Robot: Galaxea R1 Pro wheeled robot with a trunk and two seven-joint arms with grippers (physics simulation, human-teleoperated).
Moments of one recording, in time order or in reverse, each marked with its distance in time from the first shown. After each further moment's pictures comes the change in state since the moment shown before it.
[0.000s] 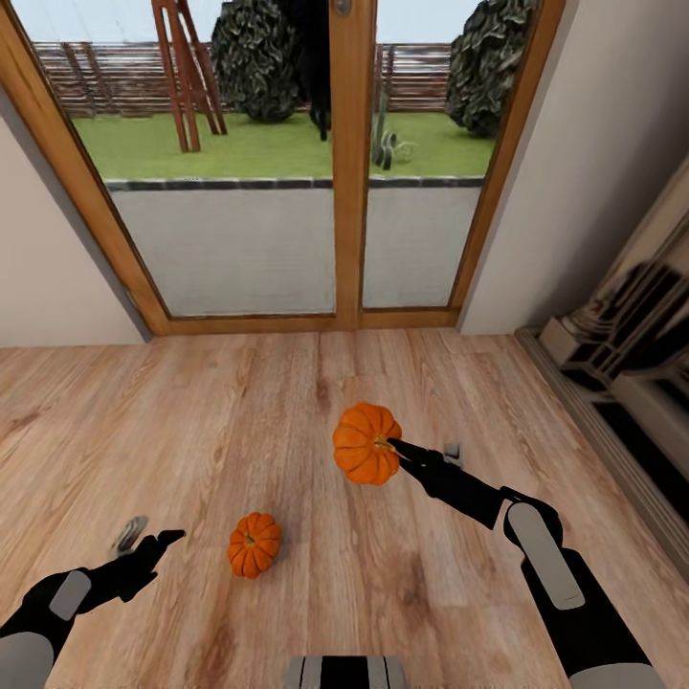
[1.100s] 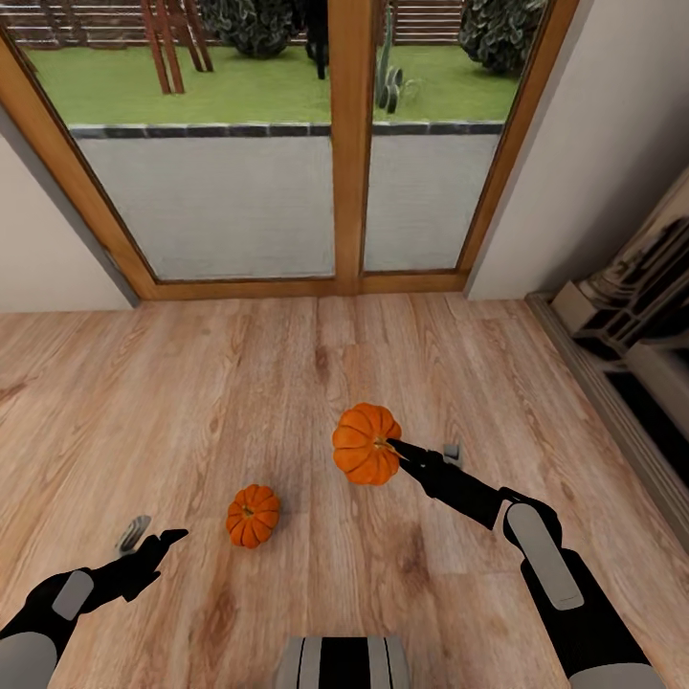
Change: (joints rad) left arm 0.000 -0.008 0.003 0.000 0.002 0.002 -0.008; right arm 0.001 0.001 0.002 0.004 0.004 -0.008 0.005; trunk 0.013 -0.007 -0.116
